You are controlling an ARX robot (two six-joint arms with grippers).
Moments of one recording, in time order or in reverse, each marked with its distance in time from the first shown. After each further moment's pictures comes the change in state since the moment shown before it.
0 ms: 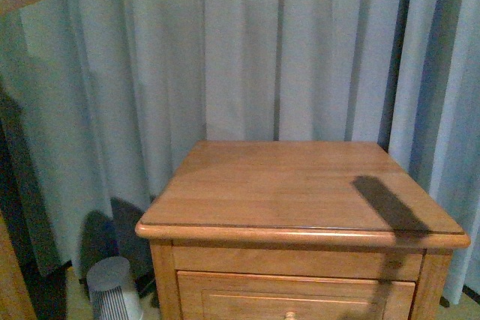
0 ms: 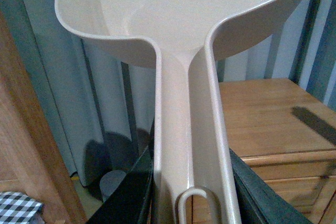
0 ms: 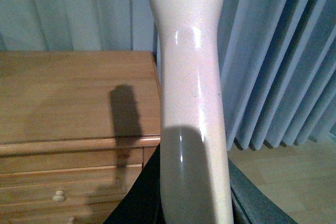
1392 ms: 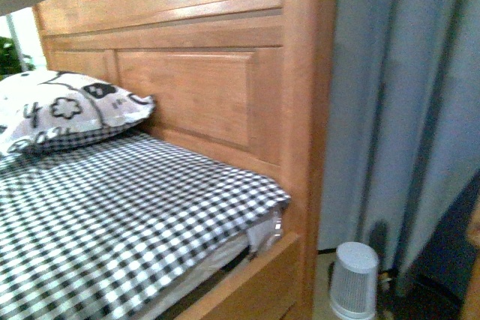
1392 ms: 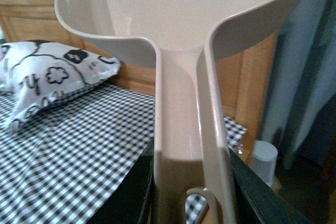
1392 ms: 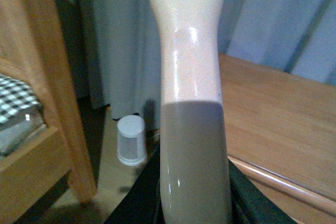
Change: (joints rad) left arm 0.003 -0.002 -0.002 -0.001 0.000 -0.006; right arm 0.002 0.010 0.003 -0.018 0.040 0.002
